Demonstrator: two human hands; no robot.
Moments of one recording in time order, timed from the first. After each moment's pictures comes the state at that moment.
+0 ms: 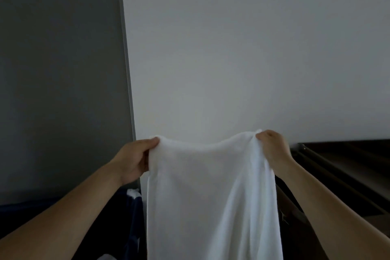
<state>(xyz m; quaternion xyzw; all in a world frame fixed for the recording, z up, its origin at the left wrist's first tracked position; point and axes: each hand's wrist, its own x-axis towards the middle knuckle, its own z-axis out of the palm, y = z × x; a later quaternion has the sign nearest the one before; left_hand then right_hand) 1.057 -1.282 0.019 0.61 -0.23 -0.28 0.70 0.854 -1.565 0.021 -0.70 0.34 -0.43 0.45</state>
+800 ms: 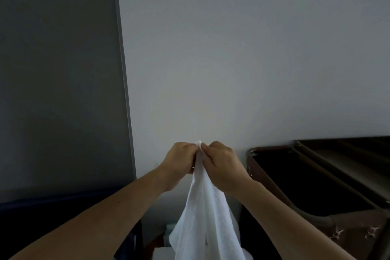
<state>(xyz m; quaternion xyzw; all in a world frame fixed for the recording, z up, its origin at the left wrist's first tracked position) 0.973 -1.346 0.017 0.68 -0.36 -0.22 0.61 0.878 -1.455 0.000 -0.93 0.10 -0.32 0.16</state>
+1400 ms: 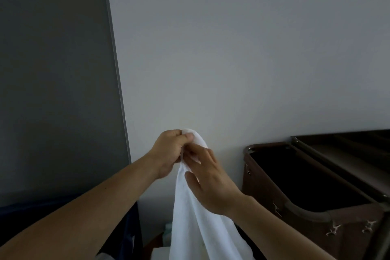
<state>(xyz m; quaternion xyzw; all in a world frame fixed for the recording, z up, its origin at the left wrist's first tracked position) 0.988 -1.352 0.037 0.66 -0.34 -0.20 0.64 0.867 -1.441 -0.027 -0.93 -0.04 -0.34 0.15</state>
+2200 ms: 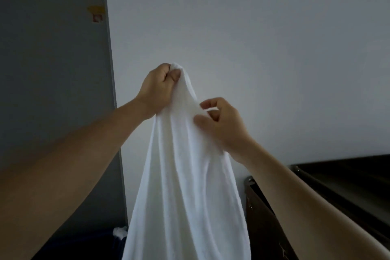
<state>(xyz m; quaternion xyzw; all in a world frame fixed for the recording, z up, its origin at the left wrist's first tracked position) 1.028 -1.375 0.222 0.66 -0.48 0.24 0.53 0.875 -1.472 0.149 -0.77 0.06 -0.45 0.44</state>
